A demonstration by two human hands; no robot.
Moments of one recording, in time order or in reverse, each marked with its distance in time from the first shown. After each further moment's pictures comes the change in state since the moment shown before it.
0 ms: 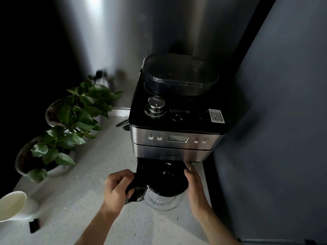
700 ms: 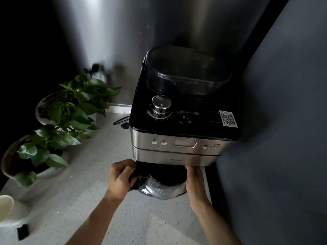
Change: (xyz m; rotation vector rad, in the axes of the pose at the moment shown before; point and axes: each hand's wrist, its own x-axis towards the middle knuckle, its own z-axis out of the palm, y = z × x) left_hand 0.050 -0.024 0.005 -0.086 -0.017 -0.029; right_hand 0.034 -0.005 0.012 0.000 0.129 -0.041
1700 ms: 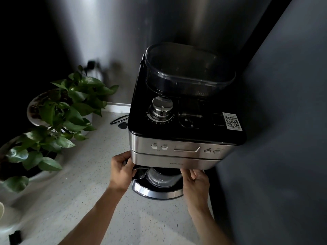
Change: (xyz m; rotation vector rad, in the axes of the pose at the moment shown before) left_hand 0.022 0.013 0.020 -0.102 0.007 0.026; right_hand -0.003 0.005 0.006 -0.029 0.189 -0.108
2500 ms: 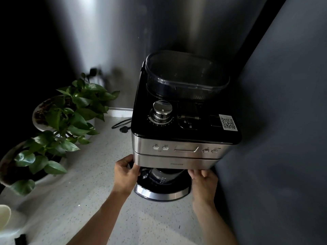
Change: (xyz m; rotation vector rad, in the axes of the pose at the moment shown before) left_hand 0.003 -0.019 -0.012 0.165 0.085 0.011; right_hand 0.005 -0.018 -0.006 0.094 0.206 0.163
